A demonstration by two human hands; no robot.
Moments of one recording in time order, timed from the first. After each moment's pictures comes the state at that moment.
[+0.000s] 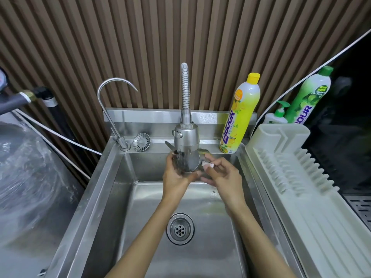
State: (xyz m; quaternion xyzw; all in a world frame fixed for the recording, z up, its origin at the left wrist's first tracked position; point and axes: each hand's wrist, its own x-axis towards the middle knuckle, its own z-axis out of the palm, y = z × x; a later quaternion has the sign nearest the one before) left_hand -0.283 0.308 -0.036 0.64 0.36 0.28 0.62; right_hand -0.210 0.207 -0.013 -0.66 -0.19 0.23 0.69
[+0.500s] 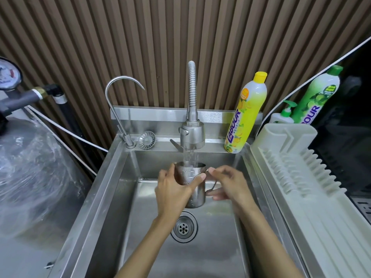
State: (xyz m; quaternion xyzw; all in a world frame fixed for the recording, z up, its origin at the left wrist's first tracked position) left_hand -0.312 0.287 -0.022 0.76 0.47 0.22 0.40; right_hand -0.212 0.197 -0.002 -0.76 -0.14 0.30 0.57
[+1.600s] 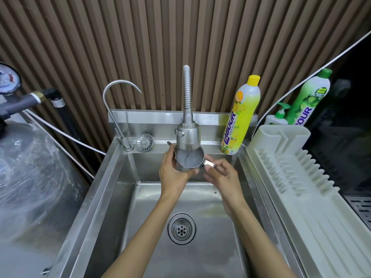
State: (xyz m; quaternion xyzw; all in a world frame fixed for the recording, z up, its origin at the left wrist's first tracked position) left_hand -0.286 0.313 -0.023 0.68 0.36 0.32 0.56; right_hand -0.215 0.204 -0.011 -0.64 -0.18 0.26 0.70
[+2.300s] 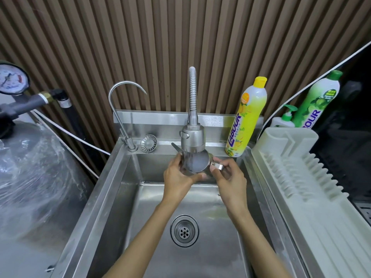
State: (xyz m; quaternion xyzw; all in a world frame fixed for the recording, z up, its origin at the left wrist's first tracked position) left_hand -0.291 0.311 -0.019 0.72 0.37 0.28 0.52; right_hand -0.219 0.207 -0.008 -0.77 -0.20 0.11 0.60
